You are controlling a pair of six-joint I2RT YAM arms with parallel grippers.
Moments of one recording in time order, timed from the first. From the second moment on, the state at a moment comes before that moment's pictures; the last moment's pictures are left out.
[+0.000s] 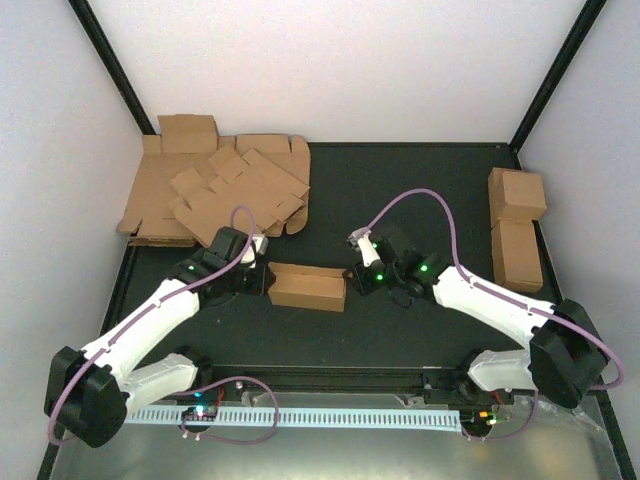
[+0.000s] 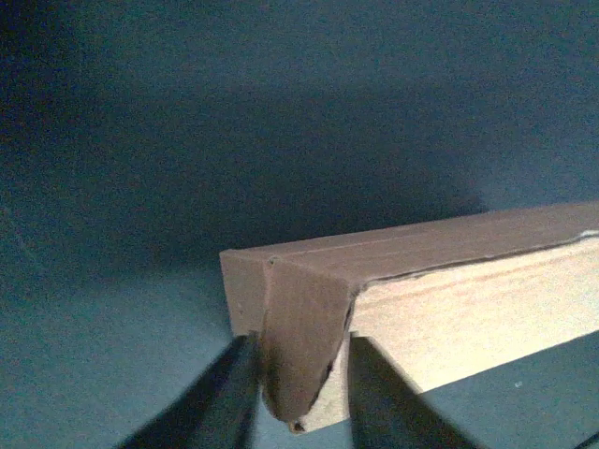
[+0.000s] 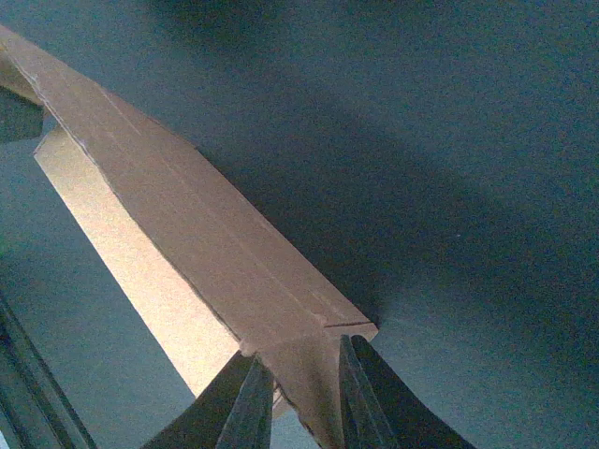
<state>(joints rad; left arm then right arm) -0.46 1.03 0.69 -0.62 0.20 -0.39 0.76 1.29 0.80 -0.34 -0.23 0.30</state>
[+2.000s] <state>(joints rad) -0.53 0.92 0.64 -0.58 0.08 -0.51 0.88 1.30 0.86 -0.44 -0.07 0.44</state>
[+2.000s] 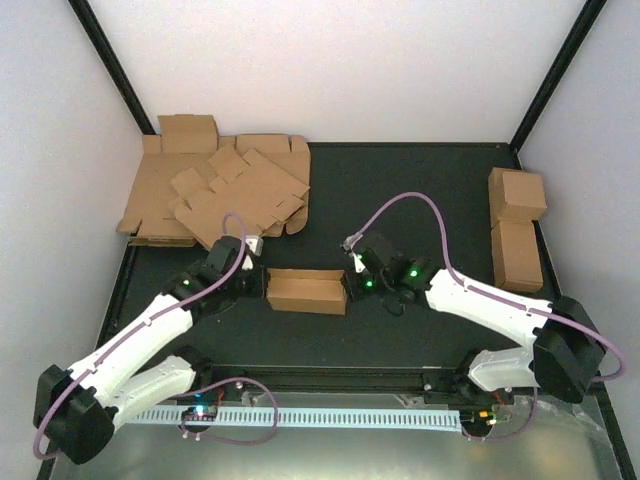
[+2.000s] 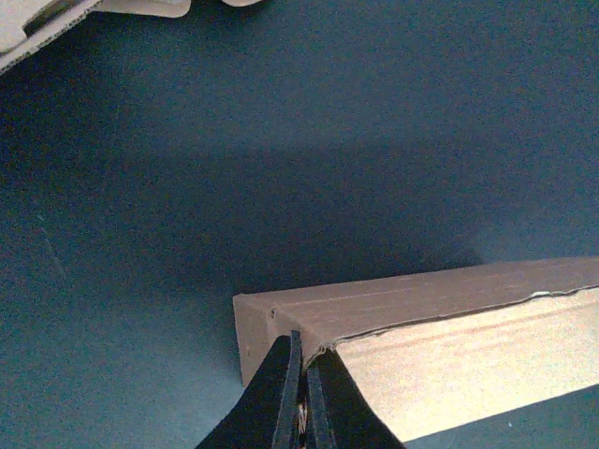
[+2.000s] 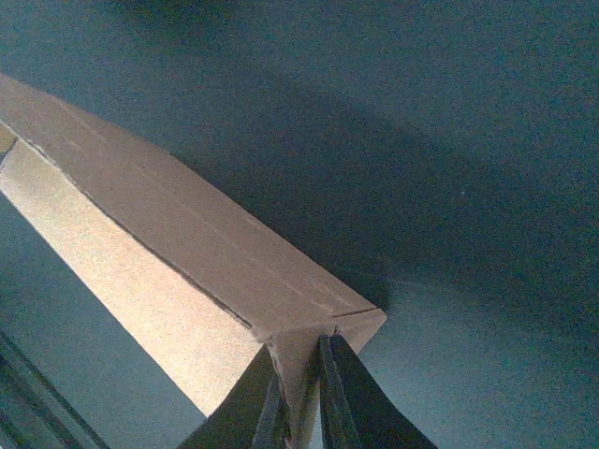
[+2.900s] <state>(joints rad) -0.58 0.90 0.62 -0.57 0.02 -0.57 0.94 1.24 0.86 -0.49 0.11 0.53</state>
